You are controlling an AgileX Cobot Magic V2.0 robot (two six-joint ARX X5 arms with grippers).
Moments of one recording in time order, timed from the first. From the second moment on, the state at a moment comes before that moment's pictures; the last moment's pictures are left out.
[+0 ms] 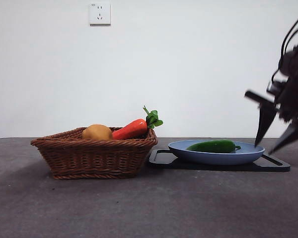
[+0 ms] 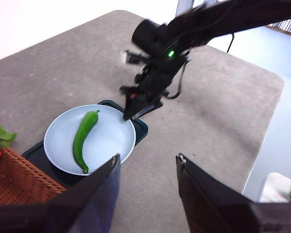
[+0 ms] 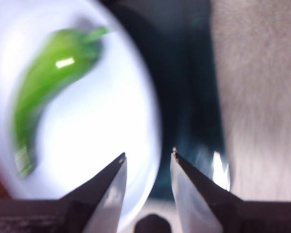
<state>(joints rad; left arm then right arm) -0.80 1.18 1.35 -0.59 0.16 -0.03 -0.02 1.89 1.35 -0.68 -0.46 0.28</state>
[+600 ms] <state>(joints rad) -0.80 1.18 1.35 -0.62 0.11 -0.03 0.03 1.21 1.35 -1.22 -0.47 -0.02</state>
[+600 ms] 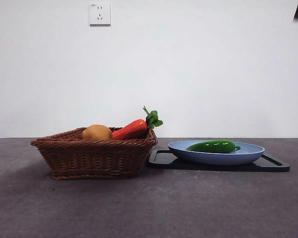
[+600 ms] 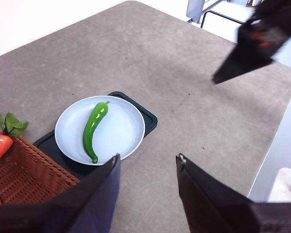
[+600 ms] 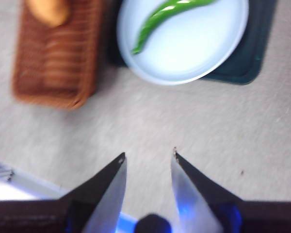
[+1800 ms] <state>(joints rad) -0.80 1.18 1.35 -0.61 0.11 -0.03 0.11 0.97 1.35 -1.36 -0.47 -0.11</state>
